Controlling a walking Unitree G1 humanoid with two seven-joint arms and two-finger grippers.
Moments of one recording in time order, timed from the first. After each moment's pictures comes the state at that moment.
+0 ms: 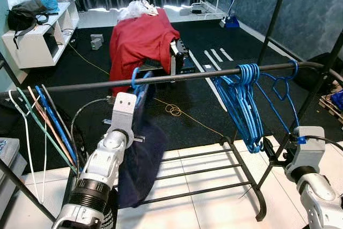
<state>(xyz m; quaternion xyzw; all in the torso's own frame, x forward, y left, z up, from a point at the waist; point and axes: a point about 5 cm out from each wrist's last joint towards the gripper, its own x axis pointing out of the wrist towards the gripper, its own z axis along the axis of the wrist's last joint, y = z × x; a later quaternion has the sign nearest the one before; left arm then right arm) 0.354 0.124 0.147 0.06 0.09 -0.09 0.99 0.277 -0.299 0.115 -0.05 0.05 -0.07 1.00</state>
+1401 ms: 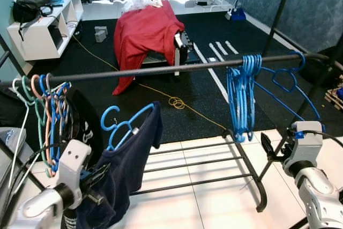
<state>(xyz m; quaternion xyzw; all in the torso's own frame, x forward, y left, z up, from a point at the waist) 0.229 0.241 0.121 0.09 0.10 -0.29 0.95 0.290 -0.293 0.123 -0.05 0.05 -0.01 1.00</state>
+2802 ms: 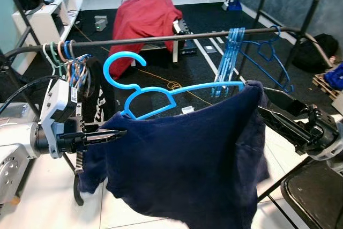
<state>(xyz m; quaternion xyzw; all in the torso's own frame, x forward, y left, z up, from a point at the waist) 0.254 0.211 0.247 0.13 -0.06 -0.60 0.79 0.239 -0.251 0.252 0.08 -0.11 0.46 0.88</state>
